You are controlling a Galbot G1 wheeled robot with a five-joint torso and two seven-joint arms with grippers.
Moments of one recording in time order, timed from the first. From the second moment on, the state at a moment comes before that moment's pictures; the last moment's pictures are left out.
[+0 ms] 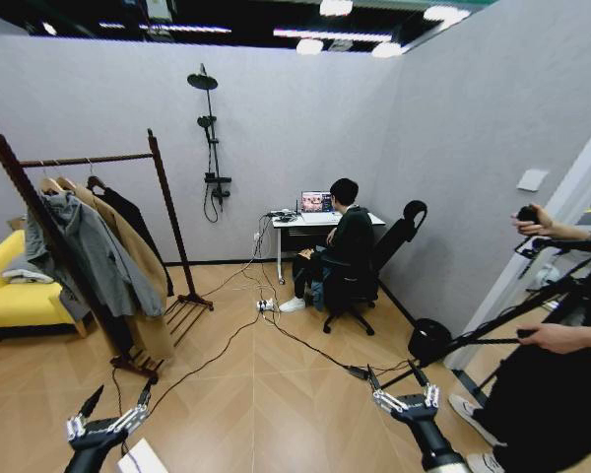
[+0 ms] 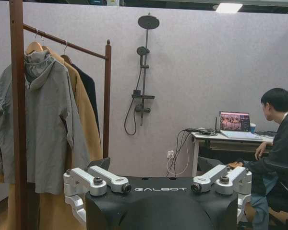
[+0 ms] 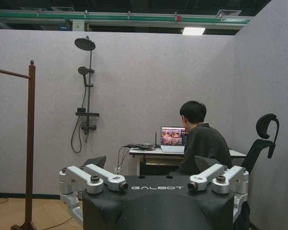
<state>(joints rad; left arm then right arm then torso) 1.83 -1.30 -0.87 -2.29 -0.49 -0.05 0.04 -1.81 1.33 0.69 2.26 0.26 0.23 0.00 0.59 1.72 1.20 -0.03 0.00</state>
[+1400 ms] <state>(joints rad) 1.83 -1.30 -0.87 -2.29 -0.49 -0.05 0.04 -1.81 1.33 0.69 2.26 0.26 0.23 0.00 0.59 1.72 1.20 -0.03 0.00</state>
